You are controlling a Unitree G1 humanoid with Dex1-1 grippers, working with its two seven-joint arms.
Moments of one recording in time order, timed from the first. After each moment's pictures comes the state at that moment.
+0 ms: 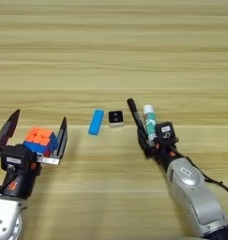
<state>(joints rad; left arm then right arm) 0.43 0.17 0.10 -0.22 -0.11 -0.56 -0.24 0.06 0.04 0.25 0.03 0.01 0.17 0.09</state>
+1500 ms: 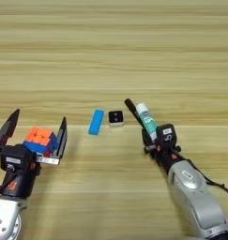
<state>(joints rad) 0.43 0.17 0.10 -0.22 -0.12 -0.56 -0.25 0.10 0.04 0.25 0.00 0.00 0.14 0.12</state>
